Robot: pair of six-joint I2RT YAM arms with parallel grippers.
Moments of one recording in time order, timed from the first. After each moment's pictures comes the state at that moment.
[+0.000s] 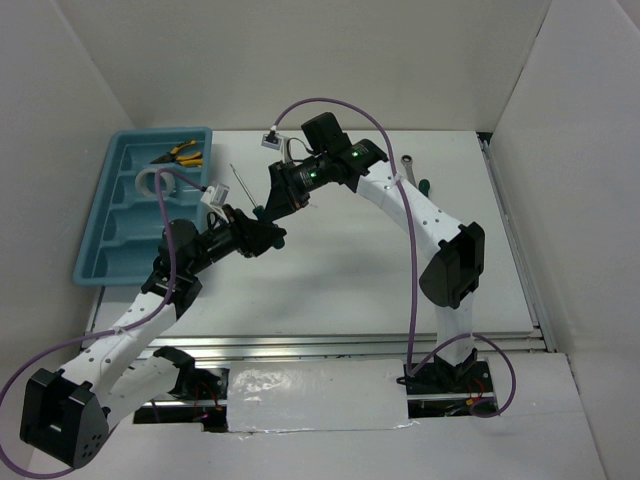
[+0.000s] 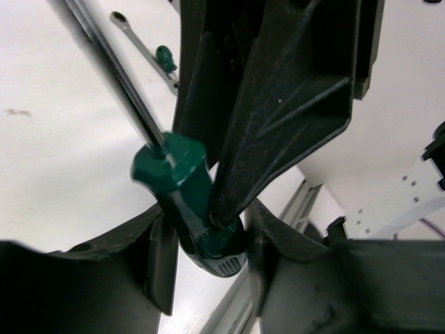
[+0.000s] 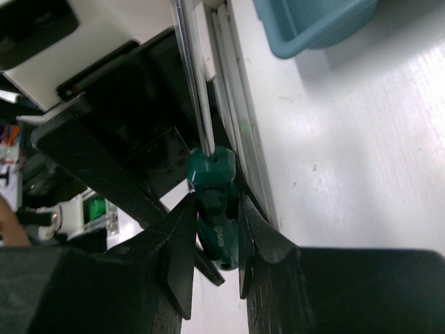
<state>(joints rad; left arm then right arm) -0.36 0.93 0.58 0.37 0.51 -0.66 0.68 1.96 2.04 -0.79 -0.93 0.19</state>
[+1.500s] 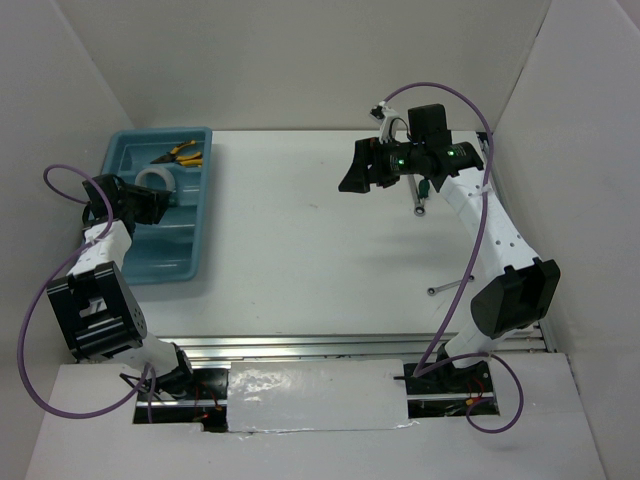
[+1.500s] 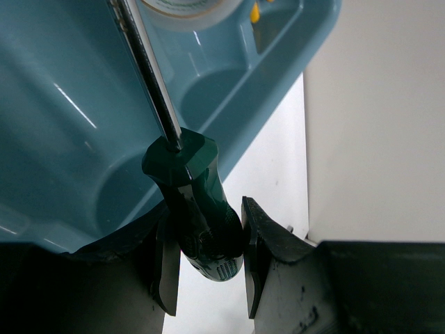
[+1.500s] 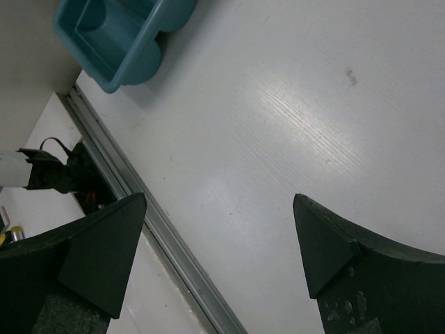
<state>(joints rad) 0.43 1.51 1.00 -0.11 0.36 -1.09 0.28 1.60 1.68 -0.75 -0.68 0.09</state>
